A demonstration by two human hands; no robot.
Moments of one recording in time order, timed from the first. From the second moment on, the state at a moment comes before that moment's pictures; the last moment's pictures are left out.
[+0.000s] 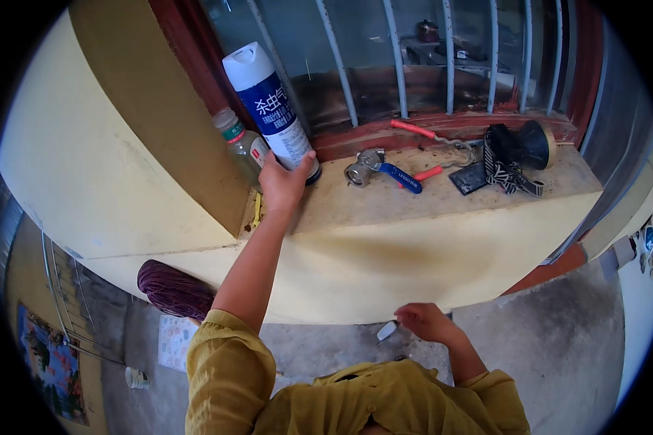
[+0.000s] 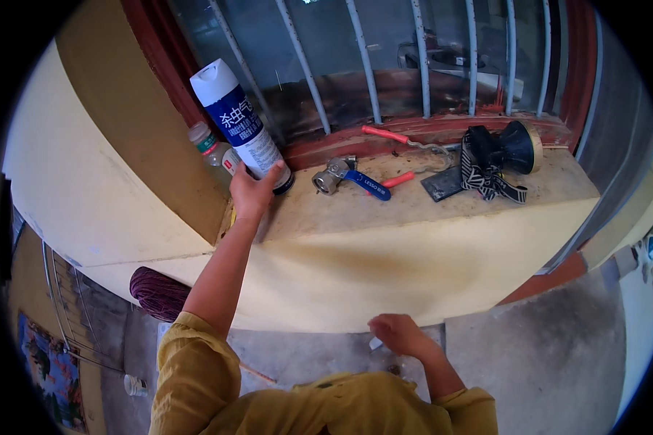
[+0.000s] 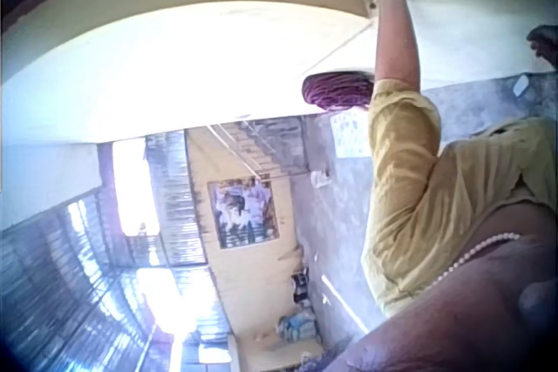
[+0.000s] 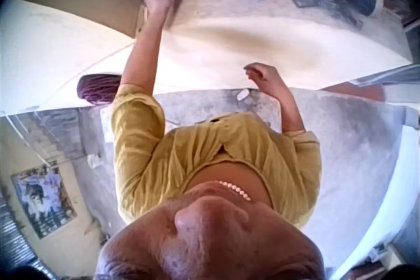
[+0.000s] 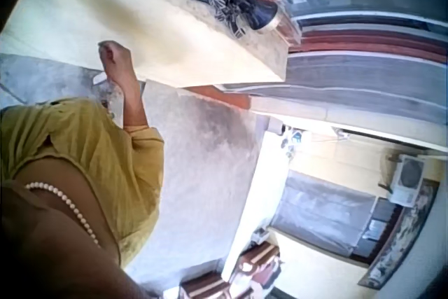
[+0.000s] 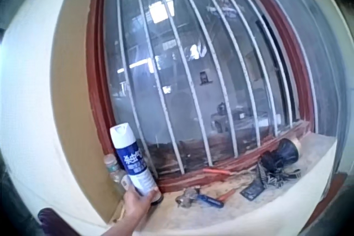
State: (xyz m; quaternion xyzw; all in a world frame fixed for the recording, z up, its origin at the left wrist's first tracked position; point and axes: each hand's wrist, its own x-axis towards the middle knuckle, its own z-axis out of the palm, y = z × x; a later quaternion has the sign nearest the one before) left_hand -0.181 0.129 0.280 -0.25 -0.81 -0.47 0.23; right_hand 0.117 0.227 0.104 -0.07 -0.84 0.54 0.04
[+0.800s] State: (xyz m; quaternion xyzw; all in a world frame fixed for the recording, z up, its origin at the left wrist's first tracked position) left_hand -0.087 0.007 0.246 -0.37 -0.71 -0.59 0.10; right_hand -0.038 0.273 0.285 -0.14 -0.88 0.37 0.25
